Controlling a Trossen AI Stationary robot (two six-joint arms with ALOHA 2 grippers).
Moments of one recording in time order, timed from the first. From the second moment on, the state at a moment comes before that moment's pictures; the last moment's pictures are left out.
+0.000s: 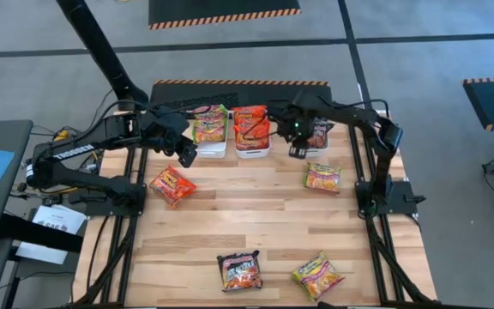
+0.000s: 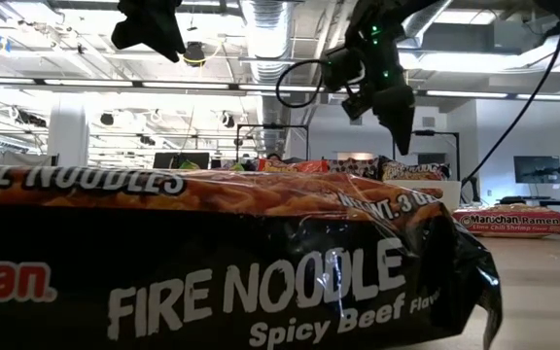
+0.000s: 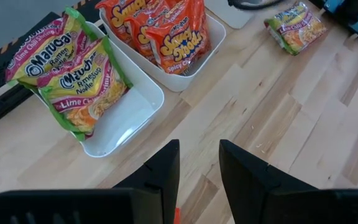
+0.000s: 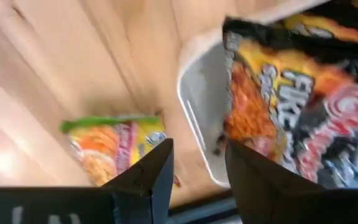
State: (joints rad) left arm 0.29 1.10 1.26 -0.92 -0.17 -0.43; right arm -0.50 1.88 1.66 -1.51 0.19 -0.16
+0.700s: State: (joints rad) left arm 0.29 1.10 1.26 -0.92 -0.20 -0.45; right arm -0.66 1.89 1.66 -1.36 0.00 -0.18
